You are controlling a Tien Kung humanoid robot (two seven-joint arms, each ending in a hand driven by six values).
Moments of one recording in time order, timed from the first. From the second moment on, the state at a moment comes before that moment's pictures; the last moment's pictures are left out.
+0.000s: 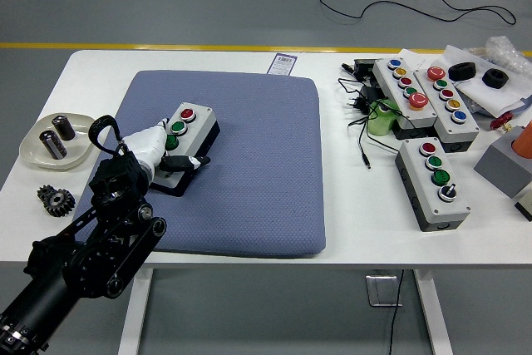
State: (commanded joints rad) left arm -0.51 0.00 -1.14 -1.08 2.27 -0.11 0.65; right arm 0.11 -0.05 1.66 0.18 -1.66 -0.19 -0.28
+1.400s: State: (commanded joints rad) left arm -0.54 0.16 -1.00 -1.03 2.27 0.19 0.18; right arm 0.11 -0.04 1.67 0.18 -1.67 -0.20 -0.28
